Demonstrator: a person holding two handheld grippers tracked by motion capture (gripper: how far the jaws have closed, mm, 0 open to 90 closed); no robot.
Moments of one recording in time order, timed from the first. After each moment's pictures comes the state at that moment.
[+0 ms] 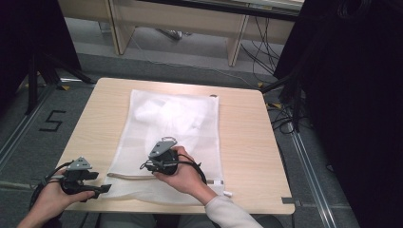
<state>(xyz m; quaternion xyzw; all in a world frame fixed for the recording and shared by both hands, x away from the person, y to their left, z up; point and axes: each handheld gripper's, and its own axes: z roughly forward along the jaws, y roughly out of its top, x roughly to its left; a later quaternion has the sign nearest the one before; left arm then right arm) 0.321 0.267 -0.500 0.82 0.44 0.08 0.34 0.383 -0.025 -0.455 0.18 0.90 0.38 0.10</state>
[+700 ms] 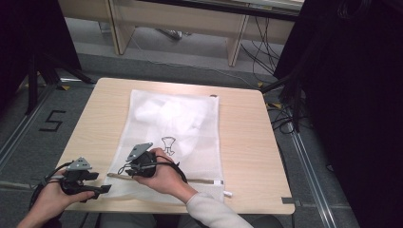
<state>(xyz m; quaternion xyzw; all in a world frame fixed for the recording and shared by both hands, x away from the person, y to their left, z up) 0.321 0.267 -0.500 0.82 0.44 0.08 0.35 0.380 0.031 -0.469 0.14 0.92 0.37 0.07</state>
